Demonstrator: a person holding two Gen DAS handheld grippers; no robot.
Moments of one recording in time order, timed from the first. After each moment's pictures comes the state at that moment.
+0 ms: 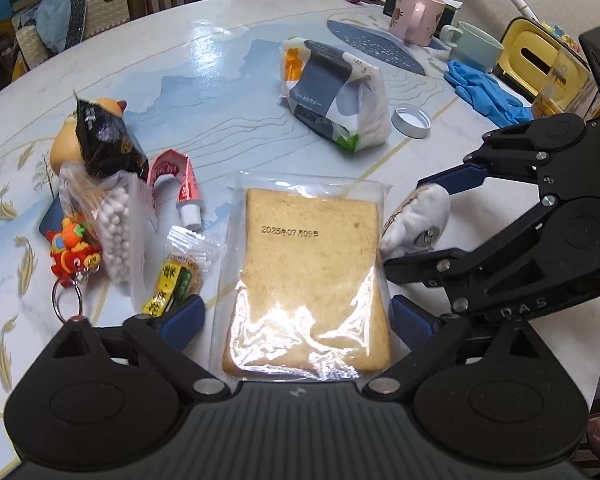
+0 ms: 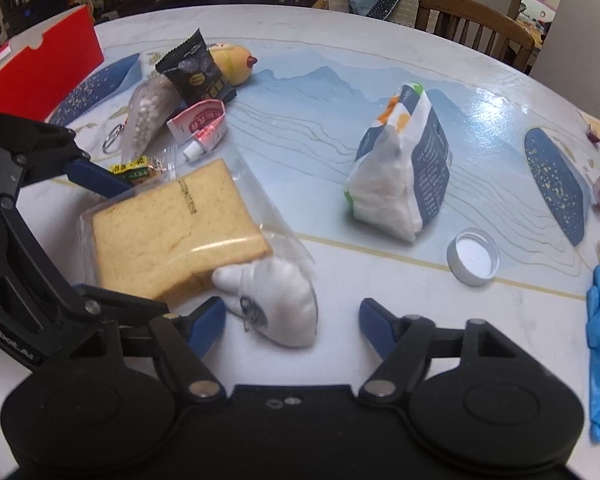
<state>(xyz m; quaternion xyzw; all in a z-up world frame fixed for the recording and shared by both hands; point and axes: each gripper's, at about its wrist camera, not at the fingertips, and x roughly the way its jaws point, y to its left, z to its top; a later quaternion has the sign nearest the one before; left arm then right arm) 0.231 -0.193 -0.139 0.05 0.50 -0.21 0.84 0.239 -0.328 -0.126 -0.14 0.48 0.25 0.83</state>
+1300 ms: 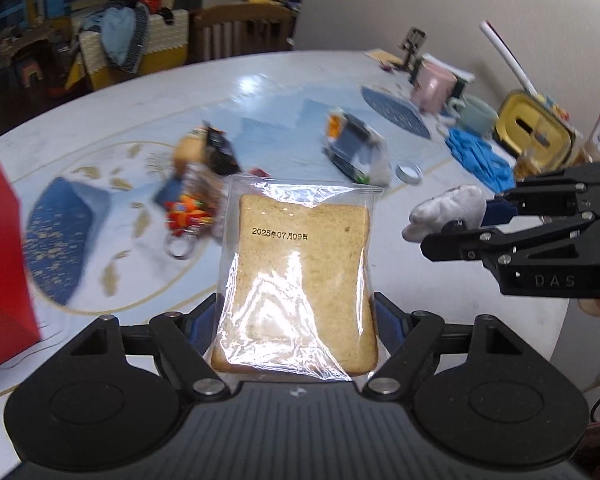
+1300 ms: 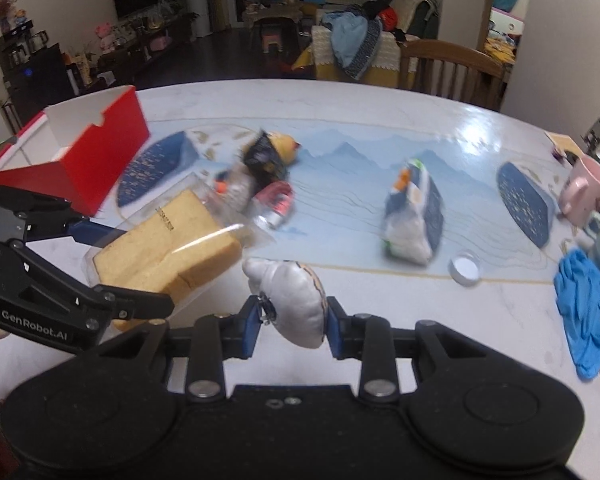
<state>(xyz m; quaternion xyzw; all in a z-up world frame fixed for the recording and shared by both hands) 0.134 -0.119 -0.050 -0.02 0.45 -0.15 0.88 0.156 -0.293 -0.028 -0.09 0.43 0.24 0.87</state>
